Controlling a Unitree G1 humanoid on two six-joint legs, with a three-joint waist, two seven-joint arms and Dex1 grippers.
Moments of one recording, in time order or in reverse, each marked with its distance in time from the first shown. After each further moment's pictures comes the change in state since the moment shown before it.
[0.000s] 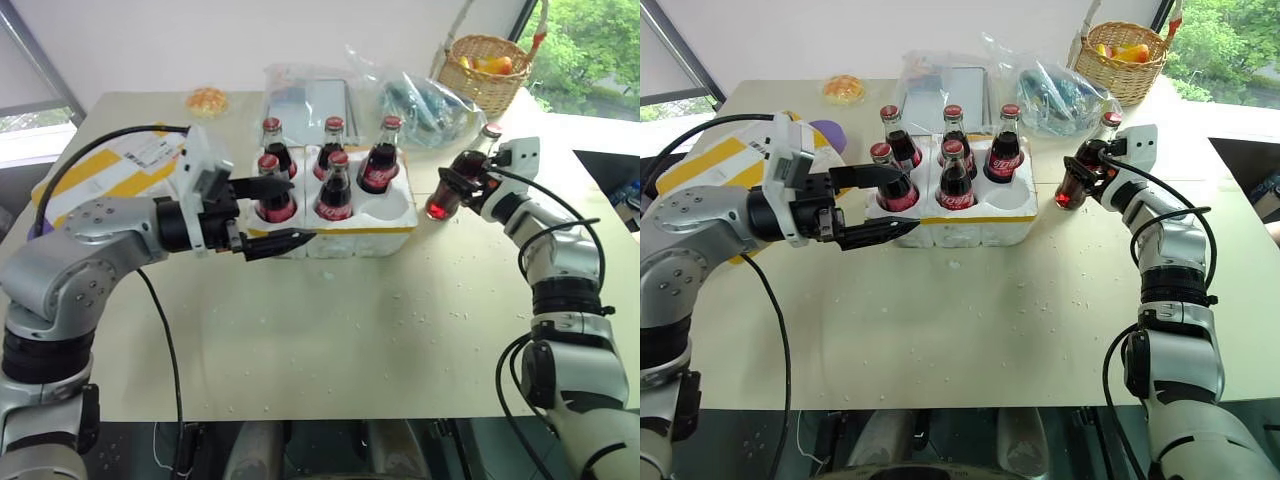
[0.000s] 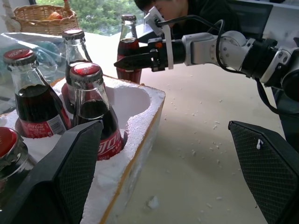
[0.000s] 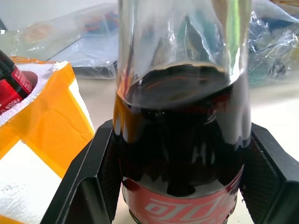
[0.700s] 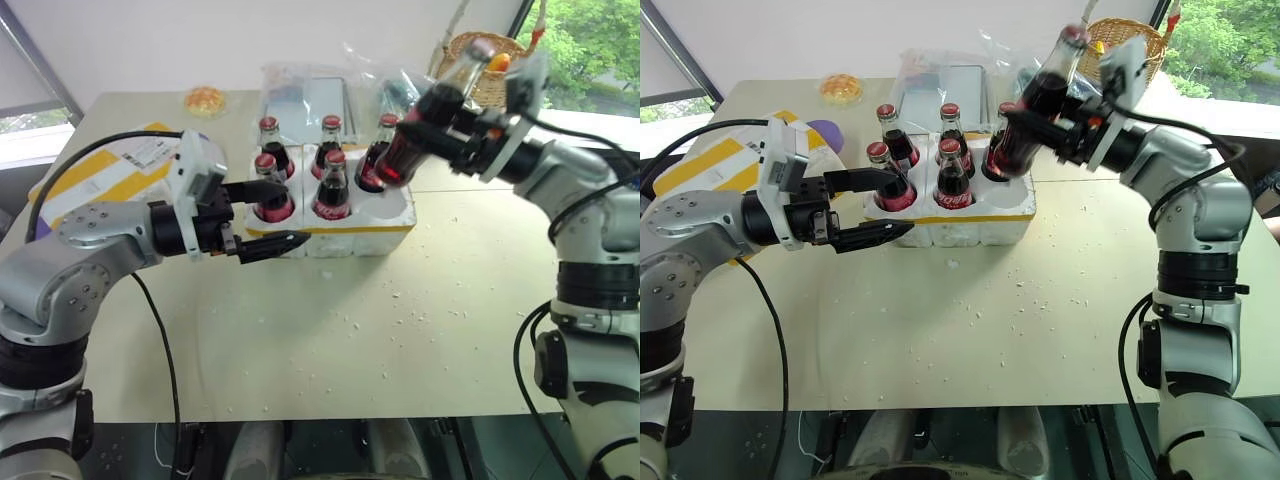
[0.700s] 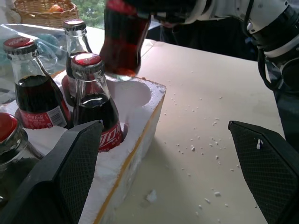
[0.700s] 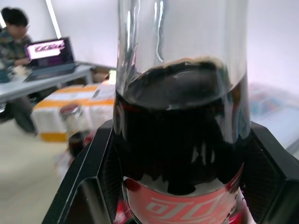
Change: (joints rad) left arm 0.030 0.017 0.013 -0.006 -0.019 0.000 0.013; right arm -0.028 -0.056 0.109 -0.515 0.270 0.315 0.271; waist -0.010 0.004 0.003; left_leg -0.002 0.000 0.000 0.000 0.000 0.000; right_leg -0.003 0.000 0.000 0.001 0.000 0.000
